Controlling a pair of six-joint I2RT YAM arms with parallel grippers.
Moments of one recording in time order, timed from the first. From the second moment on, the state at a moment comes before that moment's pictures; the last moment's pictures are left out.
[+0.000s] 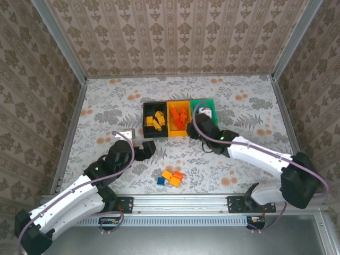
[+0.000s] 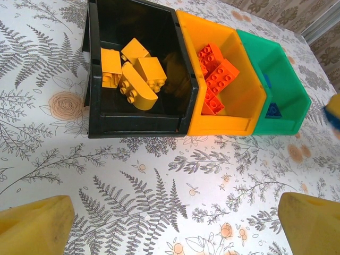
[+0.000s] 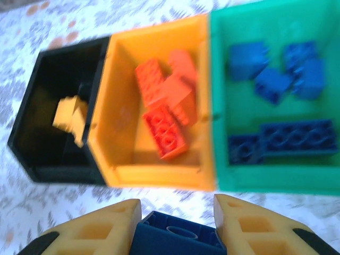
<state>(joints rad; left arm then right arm) -0.81 0.64 0.45 -0.33 -0.21 -0.68 0.69 1.34 0.91 -0.28 0.32 0.65</state>
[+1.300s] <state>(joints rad) -0.80 0.75 0.50 -0.45 -0.16 -0.68 0.69 1.37 0.97 -0.53 0.09 0.48</state>
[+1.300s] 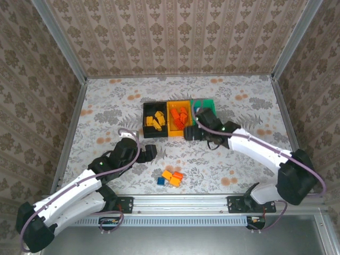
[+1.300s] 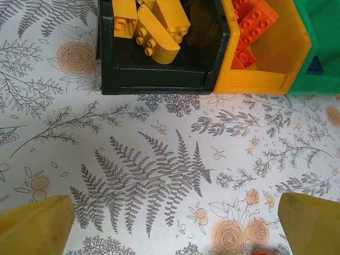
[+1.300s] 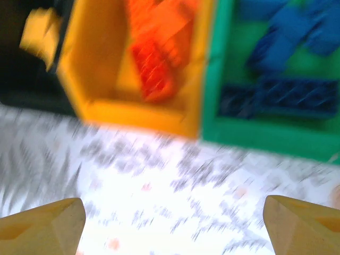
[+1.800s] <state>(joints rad) -0.76 0.74 0.50 -0.46 -0.15 -0.70 1.19 1.49 0.86 -0.56 0.11 0.34</state>
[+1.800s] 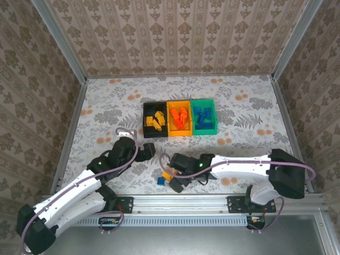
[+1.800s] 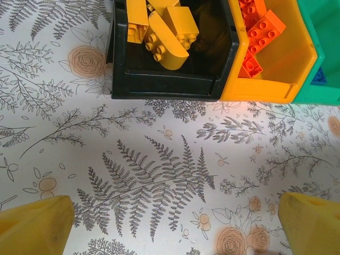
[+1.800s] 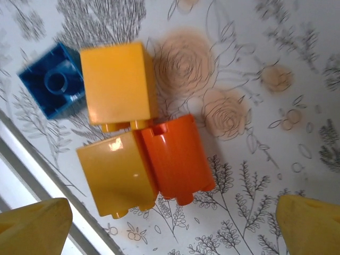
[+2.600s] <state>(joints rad) -0.74 0.74 0.47 -0.45 -0.11 -0.72 0.95 1.55 0.86 -0.56 0.32 0.48</state>
